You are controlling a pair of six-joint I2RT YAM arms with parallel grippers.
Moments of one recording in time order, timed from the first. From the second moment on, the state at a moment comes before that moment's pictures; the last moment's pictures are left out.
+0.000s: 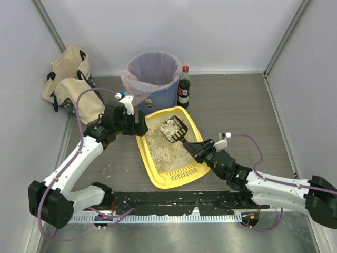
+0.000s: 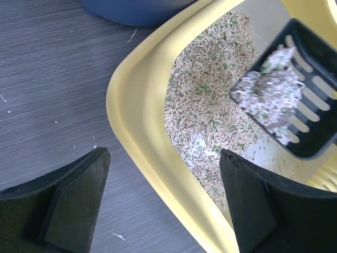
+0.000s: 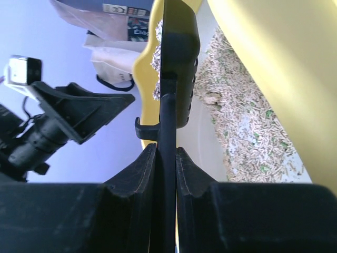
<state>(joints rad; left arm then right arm) -0.41 1.12 0.94 -0.51 0.10 -0.27 1.02 0.90 0.22 0.50 0.44 1.38</state>
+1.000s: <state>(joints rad) -0.41 1.12 0.94 -0.51 0.06 -0.26 1.02 0.64 0.06 0.54 0.36 1.49</state>
